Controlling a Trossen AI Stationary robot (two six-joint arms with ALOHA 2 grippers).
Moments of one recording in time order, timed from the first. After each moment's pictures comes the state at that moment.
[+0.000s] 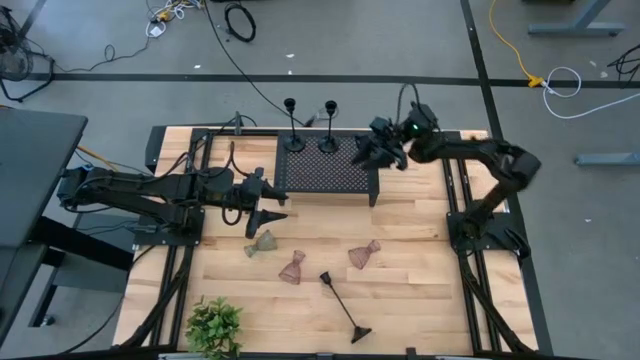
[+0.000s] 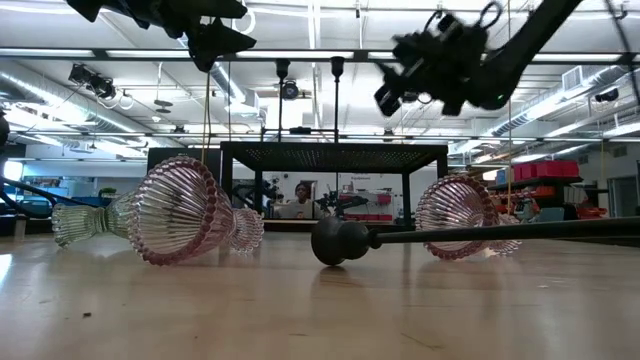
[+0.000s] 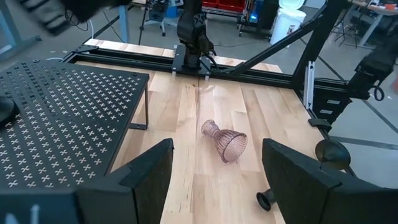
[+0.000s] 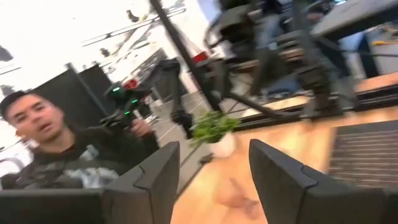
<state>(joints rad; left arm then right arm) 0.00 0.95 0.66 0.03 0.02 -0.15 -0.68 1.61 0.82 1.14 -1.39 0.84</state>
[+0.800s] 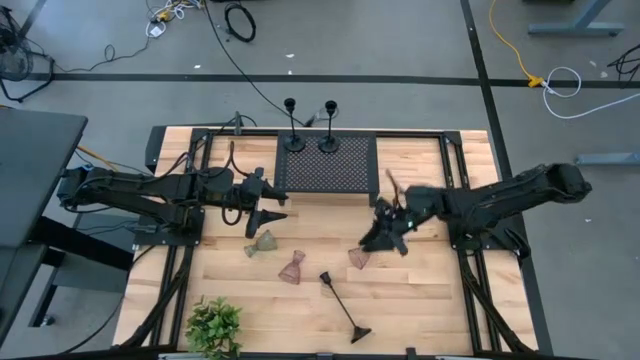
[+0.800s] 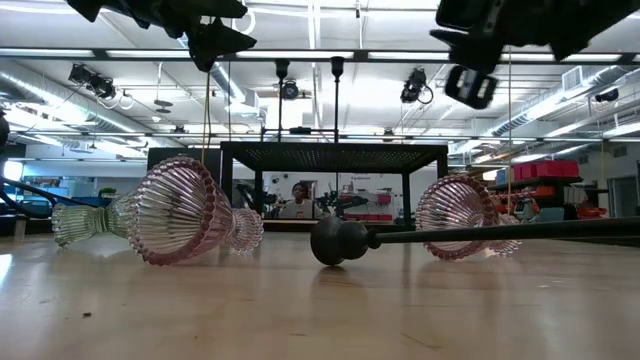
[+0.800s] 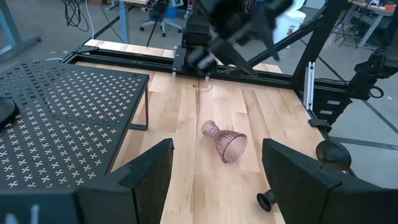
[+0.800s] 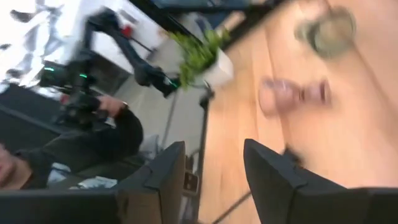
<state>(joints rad) 0.00 0.95 0.66 0.03 0.02 -0.15 0.11 1.15 0.59 0.26 -0.39 0.79</state>
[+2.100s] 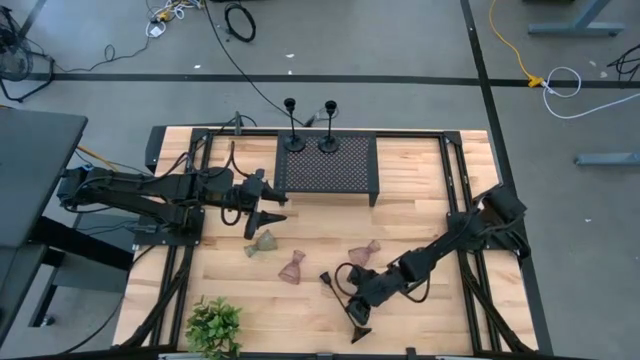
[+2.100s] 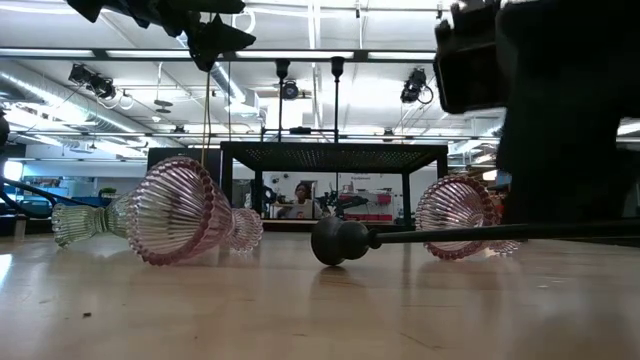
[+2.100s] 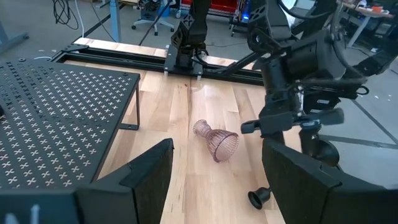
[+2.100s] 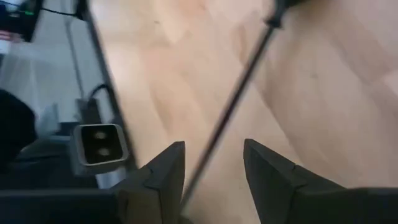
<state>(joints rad) 0.00 0.95 0.66 0.03 0.05 -0.15 0.57 1.83 0.92 0.14 0.04 1.20</state>
